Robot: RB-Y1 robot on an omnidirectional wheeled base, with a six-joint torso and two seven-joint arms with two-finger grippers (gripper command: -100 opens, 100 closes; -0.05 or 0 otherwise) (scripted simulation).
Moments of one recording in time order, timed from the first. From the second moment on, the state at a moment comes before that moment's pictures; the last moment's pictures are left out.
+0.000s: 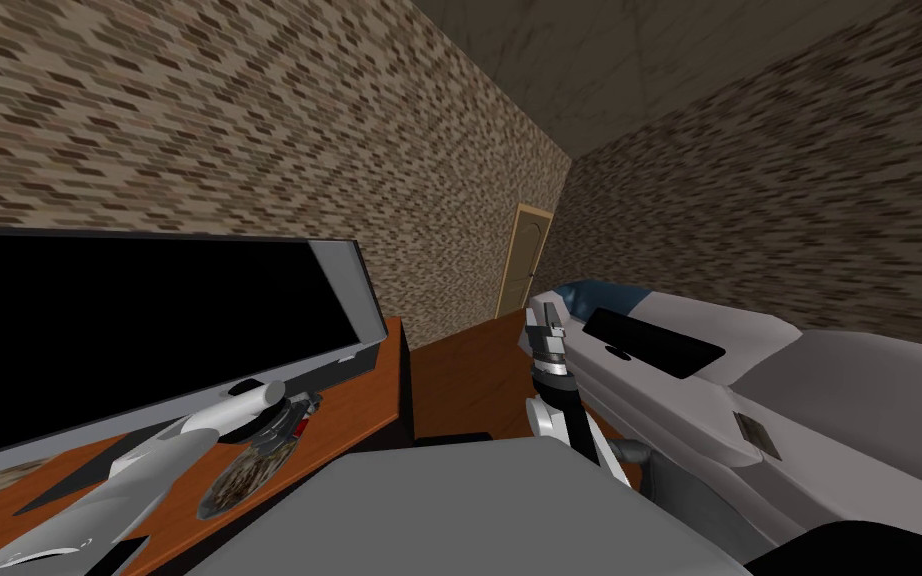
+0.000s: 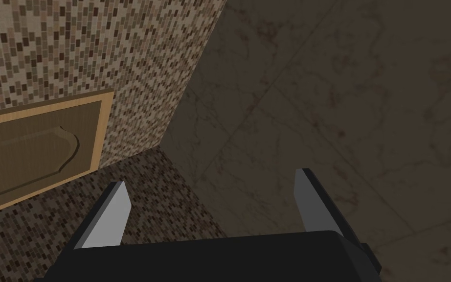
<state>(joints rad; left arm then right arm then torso) -0.10 0.87 0.06 -0.81 0.93 1.08 -0.29 0.48 0.03 0.00 -2.27 0.11 -0.58 -0.02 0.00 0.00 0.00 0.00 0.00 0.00</state>
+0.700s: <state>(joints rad) -0.10 0.88 0.07 -0.82 0.94 1.08 -0.28 0.48 0.03 0.00 -2.27 0.11 -0.58 -0.02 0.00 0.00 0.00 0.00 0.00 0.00</state>
